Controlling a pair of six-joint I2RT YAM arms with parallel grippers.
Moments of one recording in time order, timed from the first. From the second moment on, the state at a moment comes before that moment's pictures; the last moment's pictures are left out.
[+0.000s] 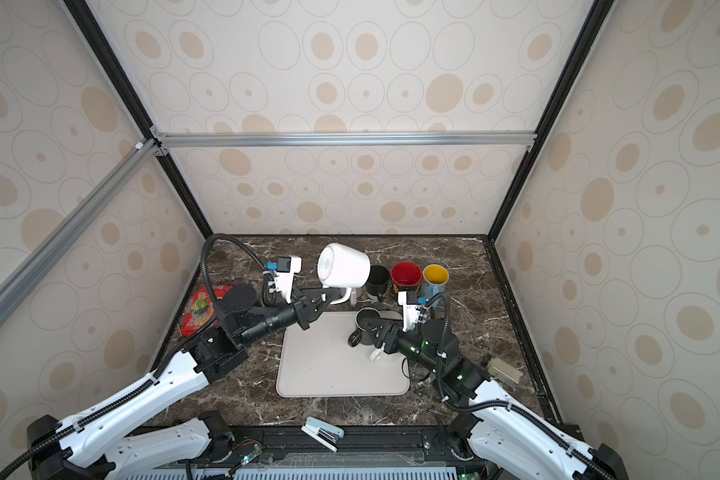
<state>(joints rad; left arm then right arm) -0.76 1.01 0.85 0.17 0.28 -0.63 0.67 0.79 0.46 0.26 -0.28 0.84</state>
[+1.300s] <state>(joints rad) -0.72 1.12 0.68 0.84 0.50 -1.03 0.64 1.06 0.64 0.82 -0.57 0.99</state>
